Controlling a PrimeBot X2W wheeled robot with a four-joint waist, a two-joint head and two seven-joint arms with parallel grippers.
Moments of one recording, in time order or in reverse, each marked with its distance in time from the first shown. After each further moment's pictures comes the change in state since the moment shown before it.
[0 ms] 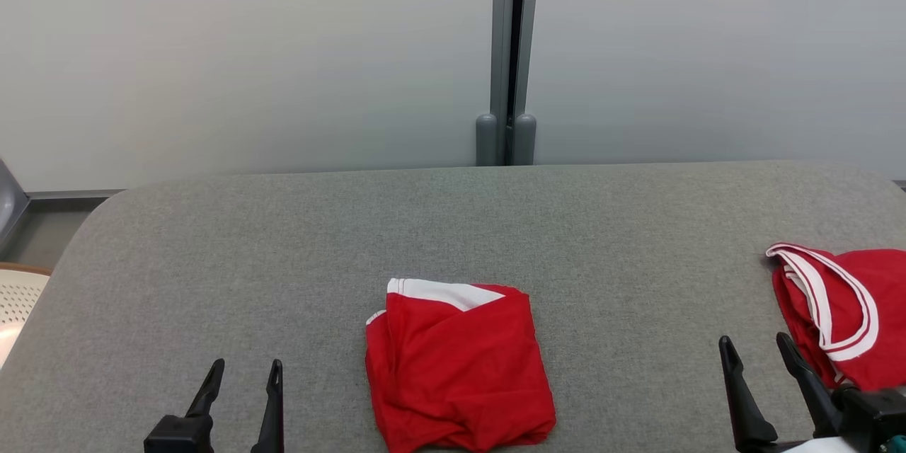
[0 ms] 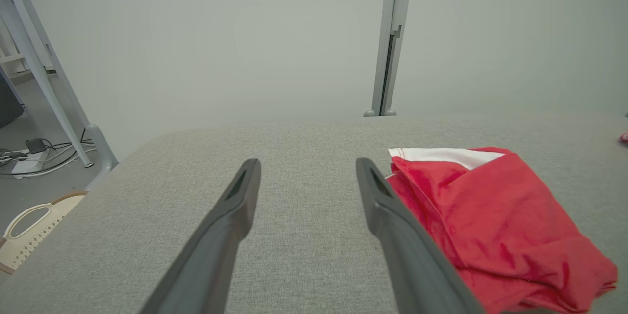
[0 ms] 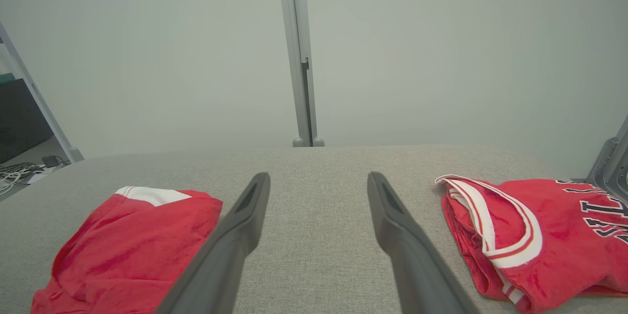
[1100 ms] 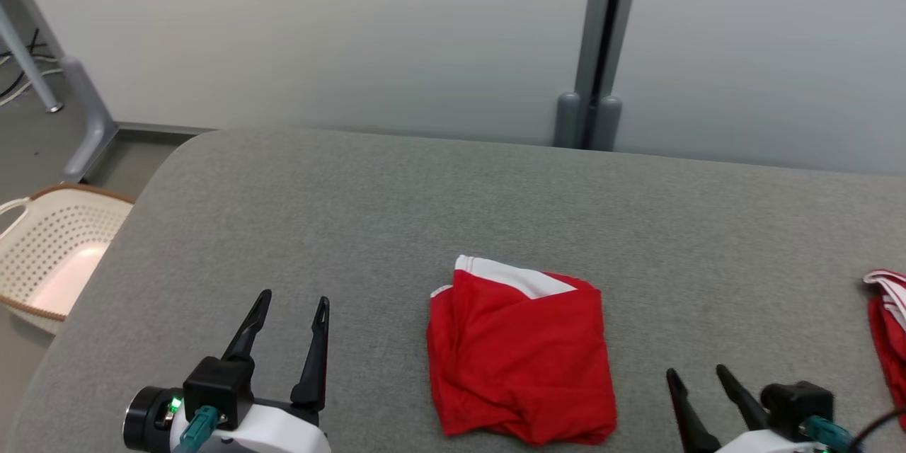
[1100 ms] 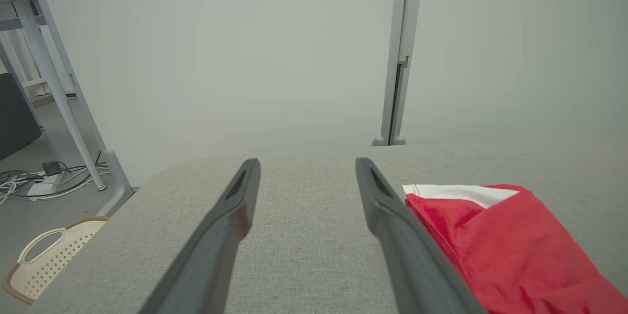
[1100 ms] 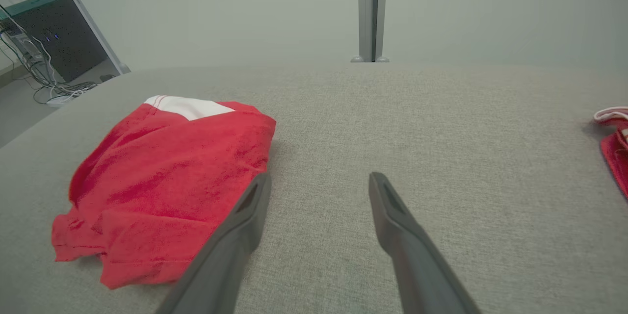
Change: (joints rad) left arm -0.146 -0.012 -0.080 0.012 0.017 -0.038 -0.024; right arm -0.098 -0.020 0.084 0.278 0.047 0.000 0.000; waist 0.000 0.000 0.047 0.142
